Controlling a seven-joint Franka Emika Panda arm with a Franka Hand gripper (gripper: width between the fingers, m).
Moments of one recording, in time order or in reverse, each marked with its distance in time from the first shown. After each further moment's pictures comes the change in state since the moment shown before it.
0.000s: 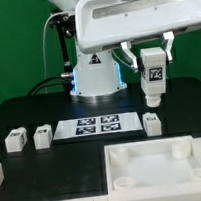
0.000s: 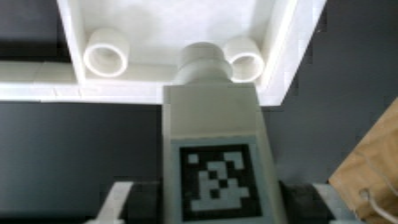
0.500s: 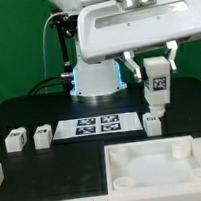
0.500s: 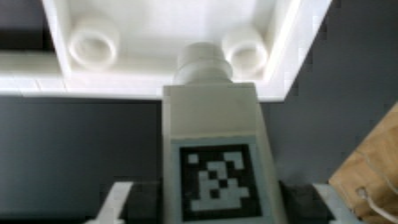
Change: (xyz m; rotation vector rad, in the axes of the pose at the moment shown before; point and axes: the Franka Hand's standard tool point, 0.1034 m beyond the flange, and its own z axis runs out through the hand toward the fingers) arm 0.039 -0.007 0.033 0.031 0.017 0.004
